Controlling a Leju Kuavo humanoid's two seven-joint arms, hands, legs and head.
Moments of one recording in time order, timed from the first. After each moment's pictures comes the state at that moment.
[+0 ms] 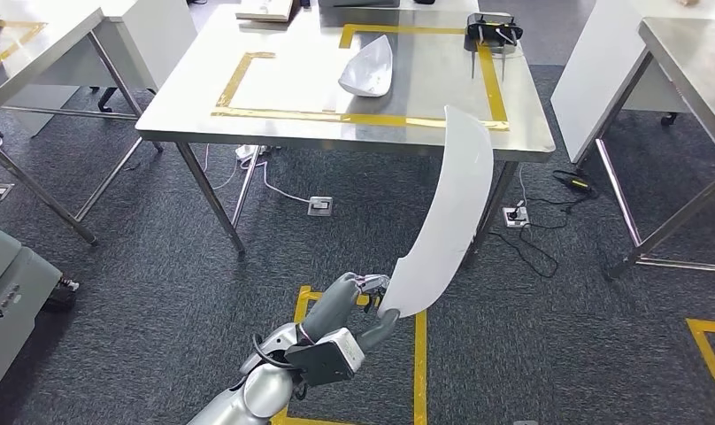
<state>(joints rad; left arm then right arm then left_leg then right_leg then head) -0.26 -0.15 -0.63 -1.22 -0.51 0.11 -0.60 -0.15 0.08 -0.85 -0.20 1.11 -0.34 -0.02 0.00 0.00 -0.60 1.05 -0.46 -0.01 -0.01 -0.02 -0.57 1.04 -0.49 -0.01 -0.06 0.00</state>
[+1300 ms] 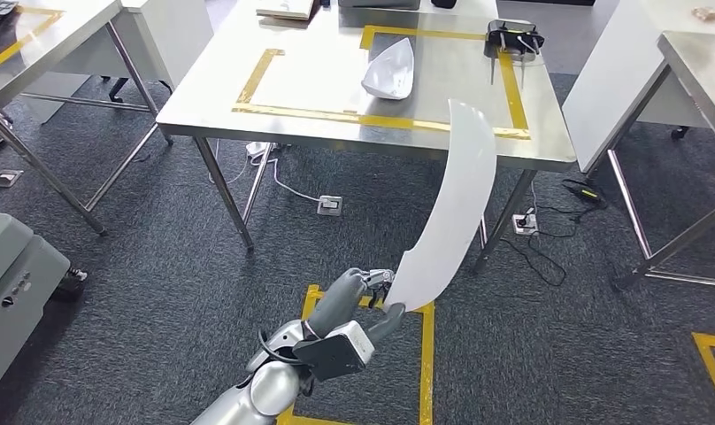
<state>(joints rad) -0.26 -0.18 -0.63 -1.22 -0.52 0.14 -0.56 -0.12 0.09 -0.88 -0.20 1.10 -0.35 -0.05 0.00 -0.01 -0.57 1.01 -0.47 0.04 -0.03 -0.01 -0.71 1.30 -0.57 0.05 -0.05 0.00</state>
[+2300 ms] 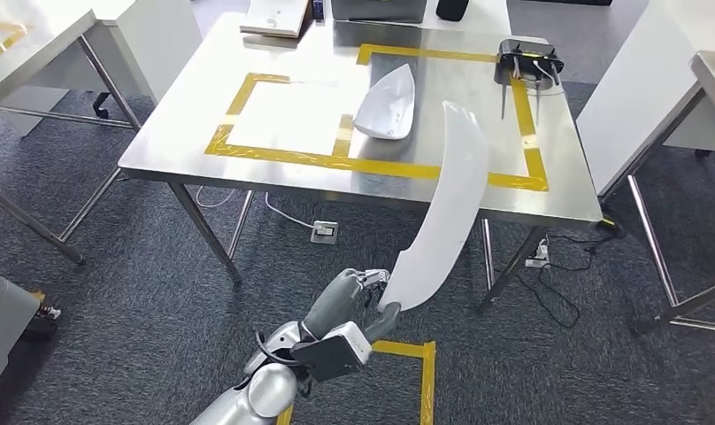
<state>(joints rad) -0.25 -0.16 -0.62 -1.22 -0.53 0.17 -0.55 -0.13 0.10 -0.88 -0.20 1.11 -0.34 -0.04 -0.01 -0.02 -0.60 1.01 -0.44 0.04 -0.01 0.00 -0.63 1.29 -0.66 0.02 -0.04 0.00</state>
